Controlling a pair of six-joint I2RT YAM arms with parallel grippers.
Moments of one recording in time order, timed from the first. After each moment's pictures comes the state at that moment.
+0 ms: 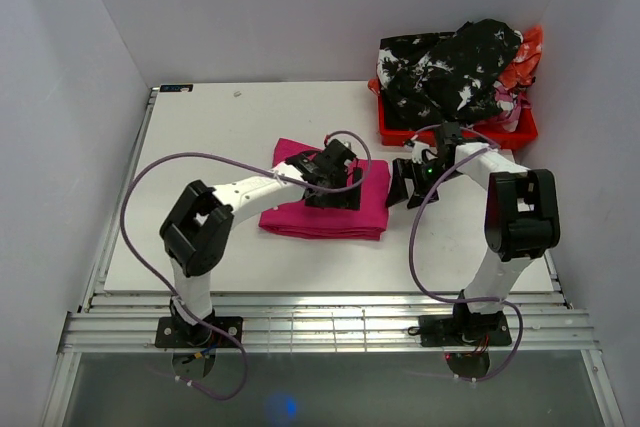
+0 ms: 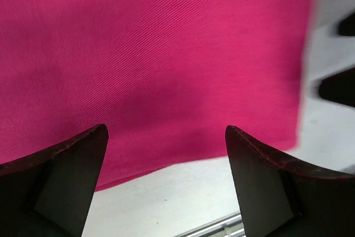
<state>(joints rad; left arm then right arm) -0.81 1.83 1.41 -0.54 -0.07 -0.59 0.14 1.79 1.16 -0.73 -0.67 -0.10</state>
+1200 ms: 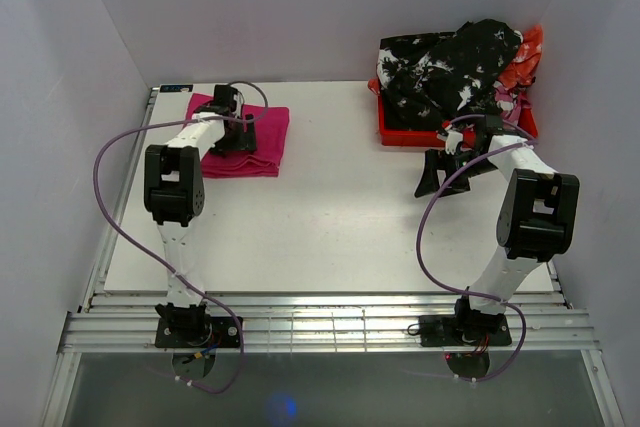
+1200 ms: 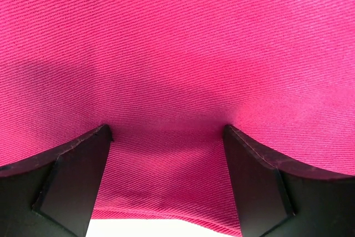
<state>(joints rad) -0.12 2.18 1.69 -0.58 -0.11 -0.19 -0.11 1.79 1.26 -0.88 -0.70 -0.36</state>
